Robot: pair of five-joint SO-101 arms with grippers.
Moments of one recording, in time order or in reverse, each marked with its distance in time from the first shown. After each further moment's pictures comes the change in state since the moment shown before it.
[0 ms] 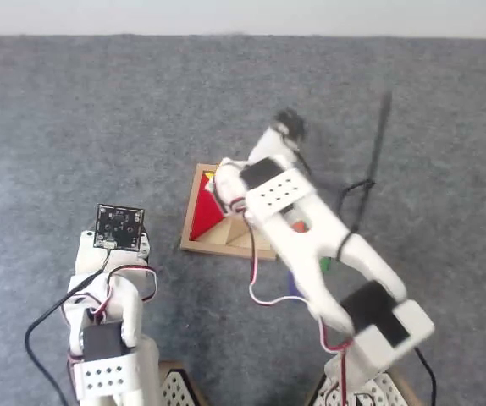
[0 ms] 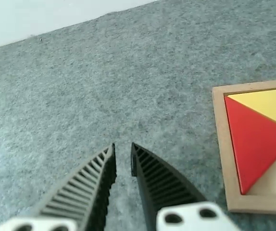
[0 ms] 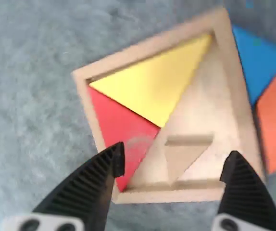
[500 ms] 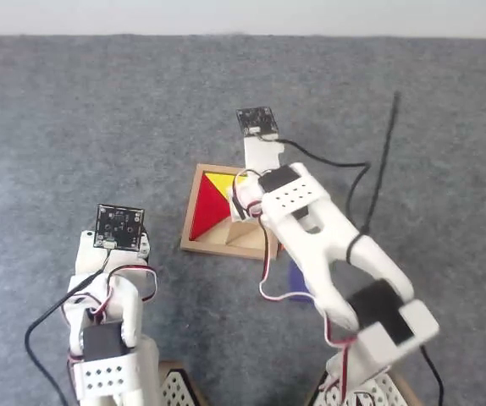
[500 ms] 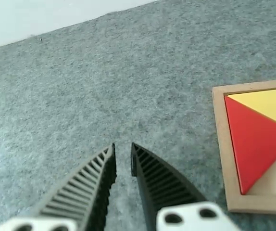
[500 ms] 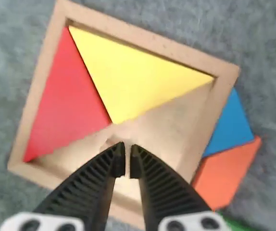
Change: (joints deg) left arm 0.0 0.0 0.0 0.0 0.0; right arm 2.9 4.2 9.1 -9.0 33.1
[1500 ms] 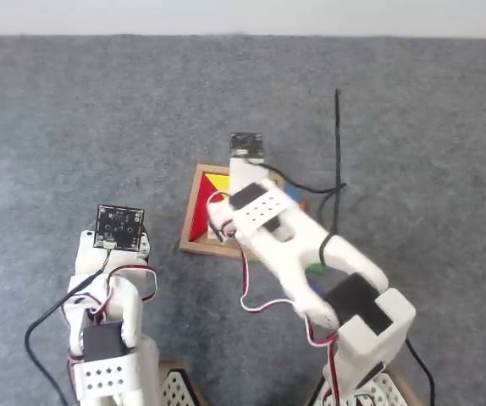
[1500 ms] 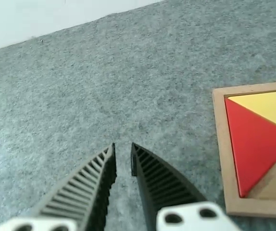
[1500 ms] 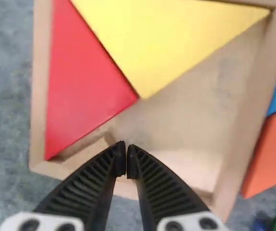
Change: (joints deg) left arm 0.0 -0.4 0.0 0.0 0.0; right arm -9.1 4.0 -0.1 1.1 -17.7
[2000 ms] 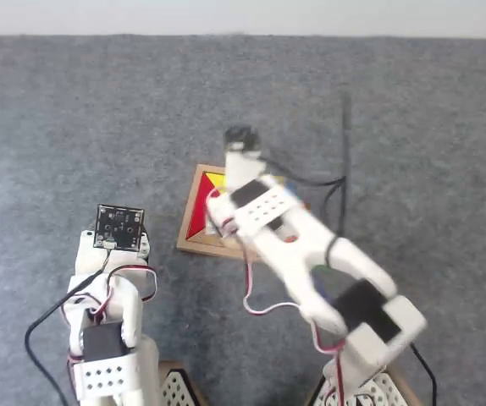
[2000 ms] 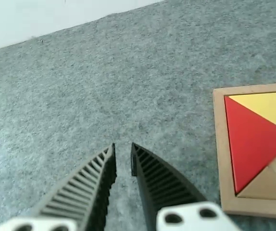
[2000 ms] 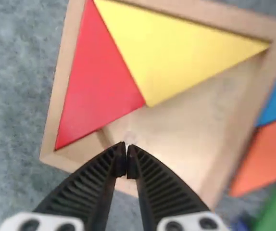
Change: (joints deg) left arm 0.0 0.0 0.0 0.0 0.0; right arm 2.8 -5.3 -1.6 4.9 5.5
